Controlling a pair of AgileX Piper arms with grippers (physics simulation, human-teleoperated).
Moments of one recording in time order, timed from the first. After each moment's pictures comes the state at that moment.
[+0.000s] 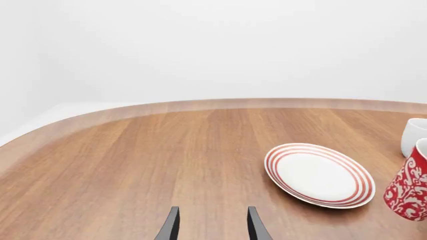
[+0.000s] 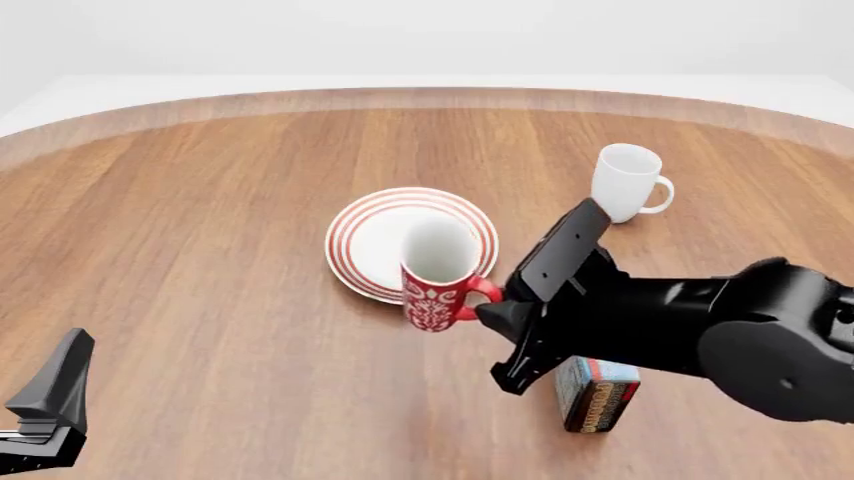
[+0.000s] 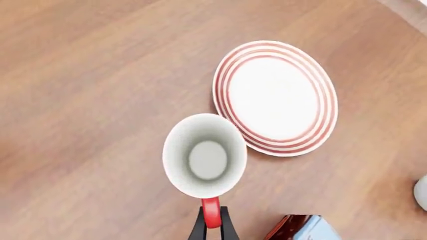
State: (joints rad) left arm 0.00 0.00 0.00 0.00 0.00; right arm 0.77 1.19 -0.69 0.23 -0.15
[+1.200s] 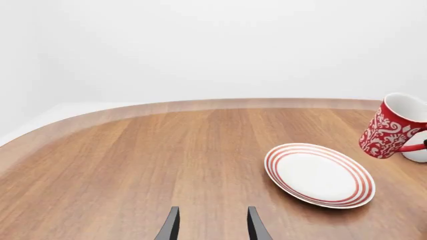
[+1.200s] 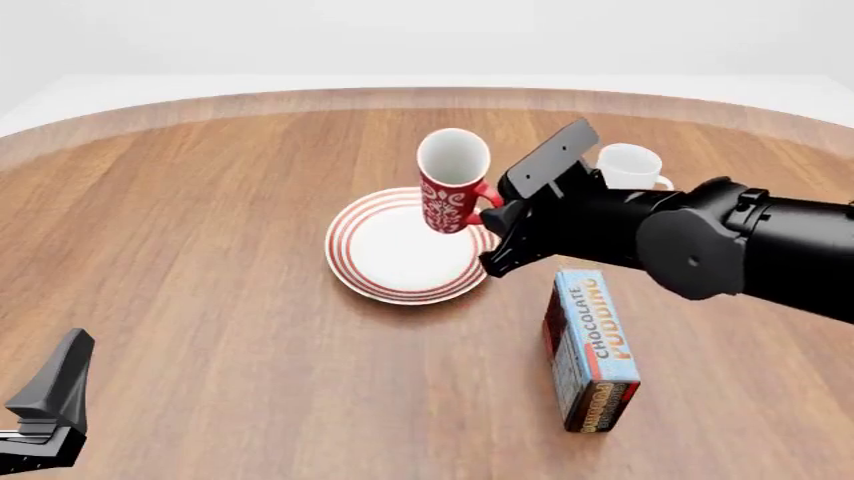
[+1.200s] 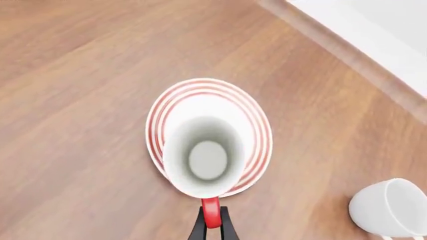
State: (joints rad) left arm 0.00 0.00 0.00 0.00 0.00; right arm 0.57 1.41 -0.90 0.10 -0.24
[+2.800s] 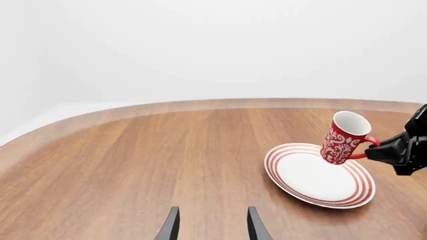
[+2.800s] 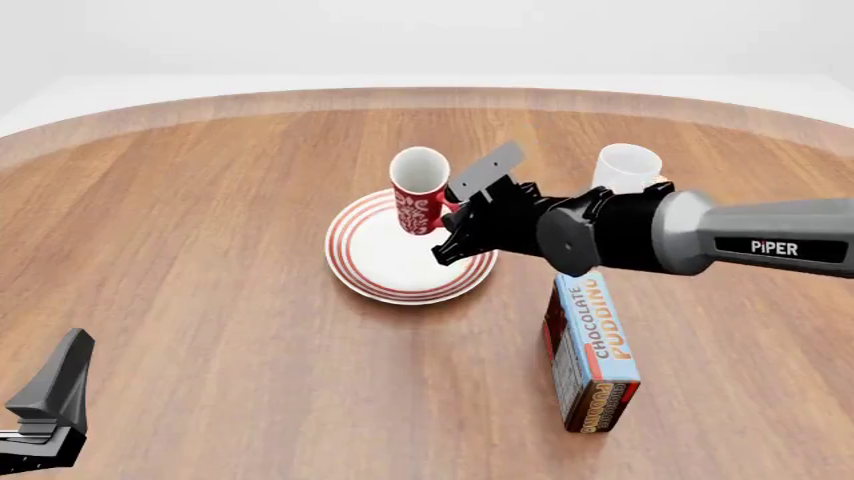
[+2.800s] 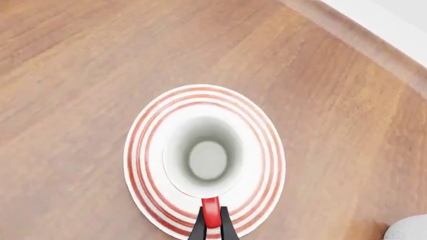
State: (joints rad) left arm 0.00 0.00 0.00 0.00 0.00; right arm 0.56 1.79 -1.09 -0.06 -0.21
